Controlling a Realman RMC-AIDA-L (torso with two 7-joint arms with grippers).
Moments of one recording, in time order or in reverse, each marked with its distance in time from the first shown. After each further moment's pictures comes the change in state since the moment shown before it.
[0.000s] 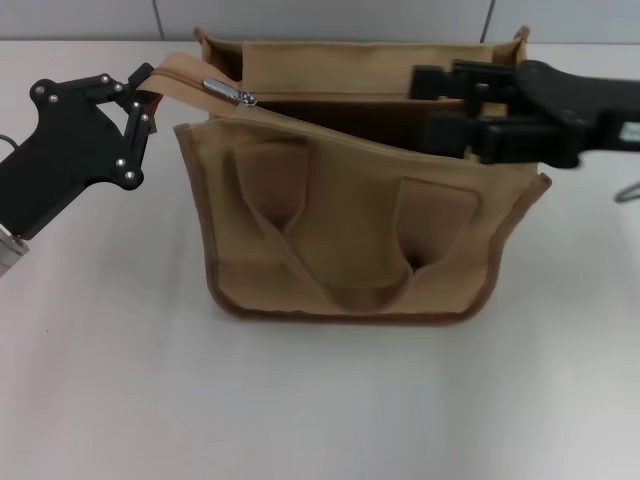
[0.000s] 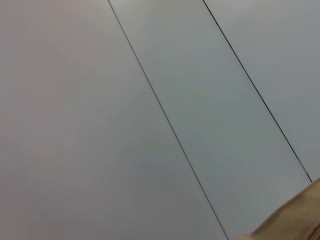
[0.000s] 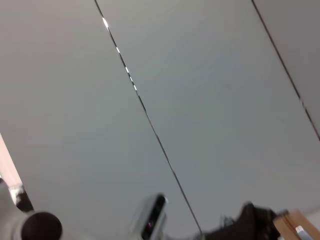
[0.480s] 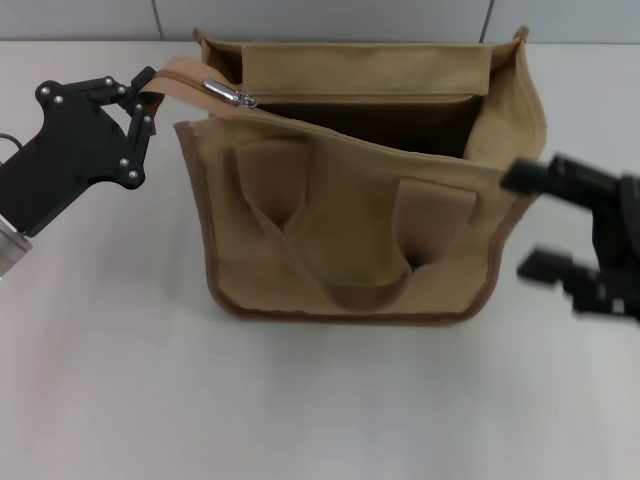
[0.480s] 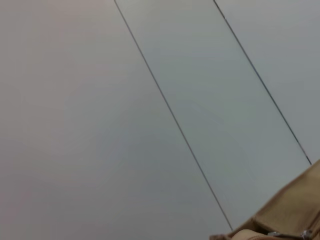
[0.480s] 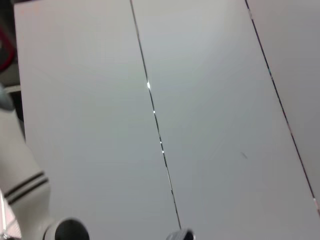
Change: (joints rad) left arm -0.006 0.000 0.006 0.006 0.004 -0.054 0.008; right arm -0.261 0.037 0.140 0.152 -0.013 -0.204 -0.510
